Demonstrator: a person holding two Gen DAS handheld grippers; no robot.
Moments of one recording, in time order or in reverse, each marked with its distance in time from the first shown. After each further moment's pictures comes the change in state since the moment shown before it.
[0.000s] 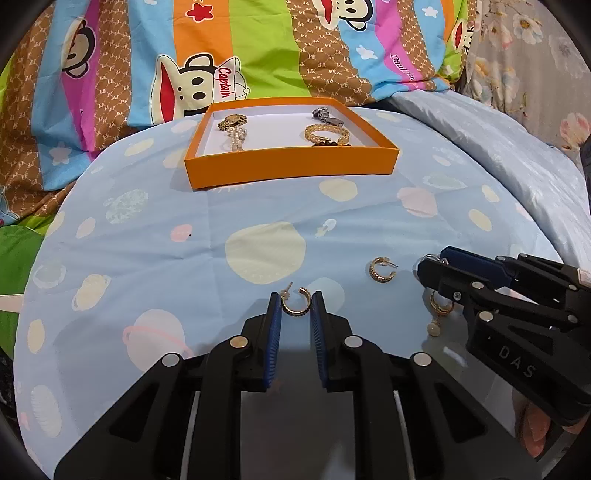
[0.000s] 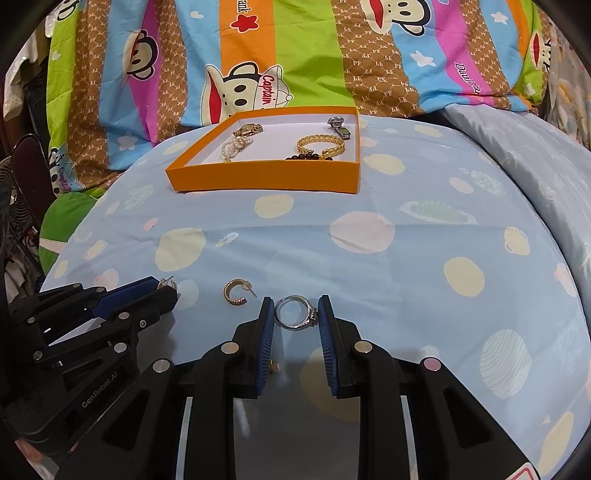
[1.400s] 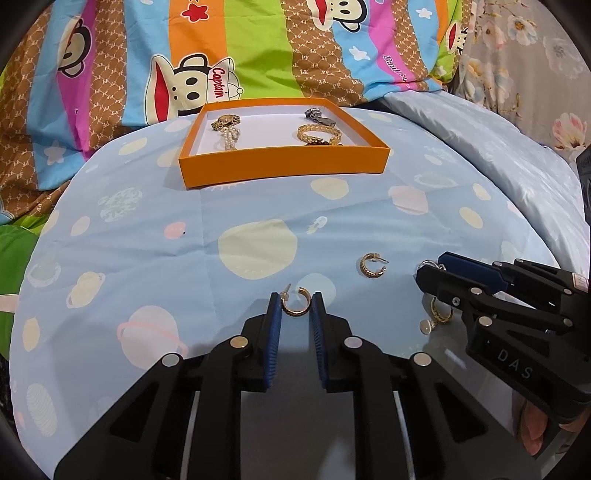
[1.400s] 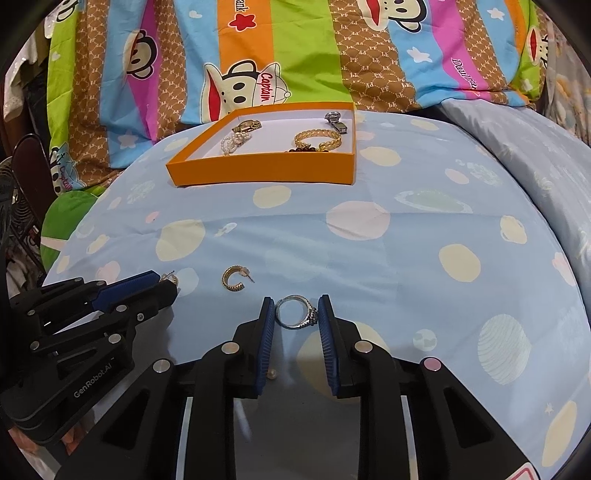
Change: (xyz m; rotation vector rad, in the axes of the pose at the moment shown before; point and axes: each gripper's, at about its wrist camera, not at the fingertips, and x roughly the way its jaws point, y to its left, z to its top) left arm -0.002 0.000 -0.003 0.007 -0.003 -0.026; right arm -0.006 -0.007 -0.008 0.015 0.004 0.007
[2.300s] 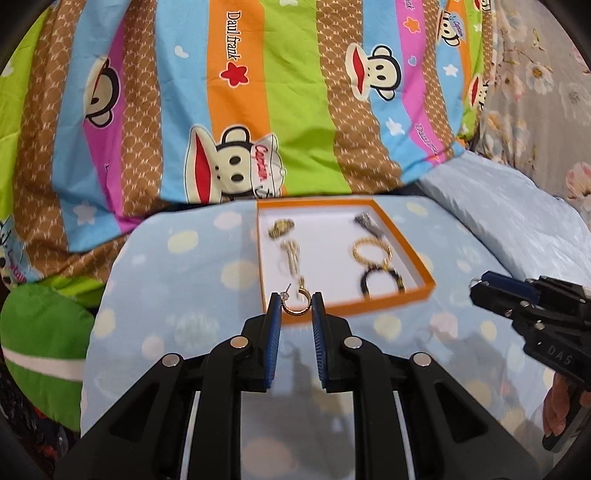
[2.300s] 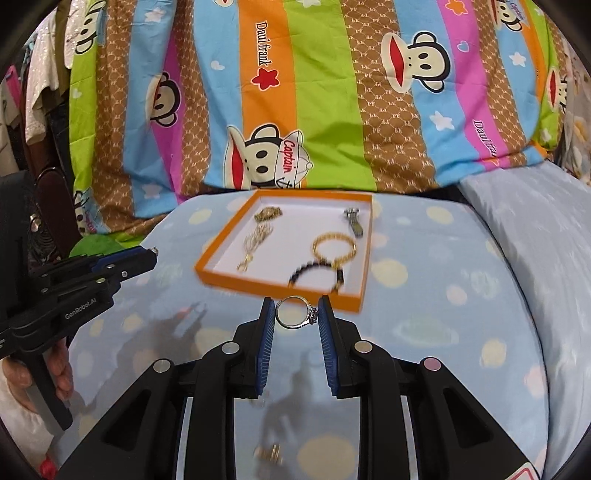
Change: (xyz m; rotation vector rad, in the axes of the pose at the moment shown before) left arm -0.037 0.062 0.116 -0.041 -0.164 0.051; right arm -0.021 -0.002 0.118 -0.057 -0.112 0.092
